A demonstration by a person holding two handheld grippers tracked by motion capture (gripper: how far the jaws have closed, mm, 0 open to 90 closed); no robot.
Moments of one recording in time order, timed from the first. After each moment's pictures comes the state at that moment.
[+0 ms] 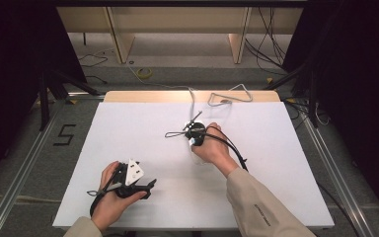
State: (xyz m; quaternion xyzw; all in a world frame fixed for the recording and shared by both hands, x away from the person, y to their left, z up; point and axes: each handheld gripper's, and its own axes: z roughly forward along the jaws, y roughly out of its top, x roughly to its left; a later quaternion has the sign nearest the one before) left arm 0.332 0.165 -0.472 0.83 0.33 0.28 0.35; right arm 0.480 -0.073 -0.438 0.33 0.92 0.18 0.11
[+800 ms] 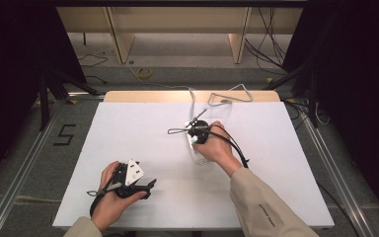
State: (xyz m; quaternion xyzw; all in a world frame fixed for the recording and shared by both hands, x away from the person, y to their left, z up) left arm 0.332 0.165 -0.472 0.83 0.33 0.28 0.35; right arm 0.480 -0.082 -0.430 0.34 0.91 0.21 0.10
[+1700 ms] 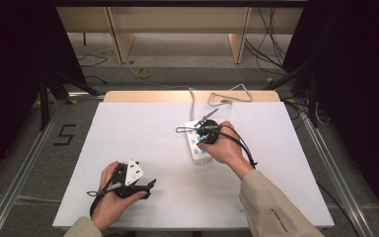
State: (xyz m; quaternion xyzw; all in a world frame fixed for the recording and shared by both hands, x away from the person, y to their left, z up) left arm 0.331 0.165 -0.472 0.83 0.34 0.28 0.35; right arm 0.469 -0.107 -0.417 0.34 0.90 0.24 0.10
